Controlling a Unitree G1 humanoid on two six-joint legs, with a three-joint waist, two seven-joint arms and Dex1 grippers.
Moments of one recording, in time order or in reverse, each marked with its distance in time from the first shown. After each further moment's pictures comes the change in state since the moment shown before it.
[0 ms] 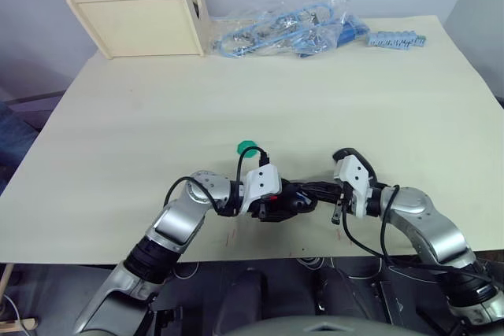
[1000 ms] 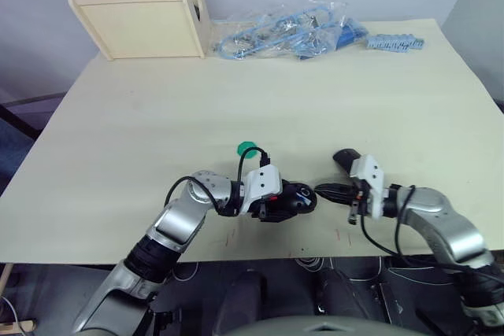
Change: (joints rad) left arm -0.008 0.007 -0.013 0.009 0.002 0.001 0.012; right arm 0.047 -0.094 -0.123 -0.010 0.106 0.030 0.095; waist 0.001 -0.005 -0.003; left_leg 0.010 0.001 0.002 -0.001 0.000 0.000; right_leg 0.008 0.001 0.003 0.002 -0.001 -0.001
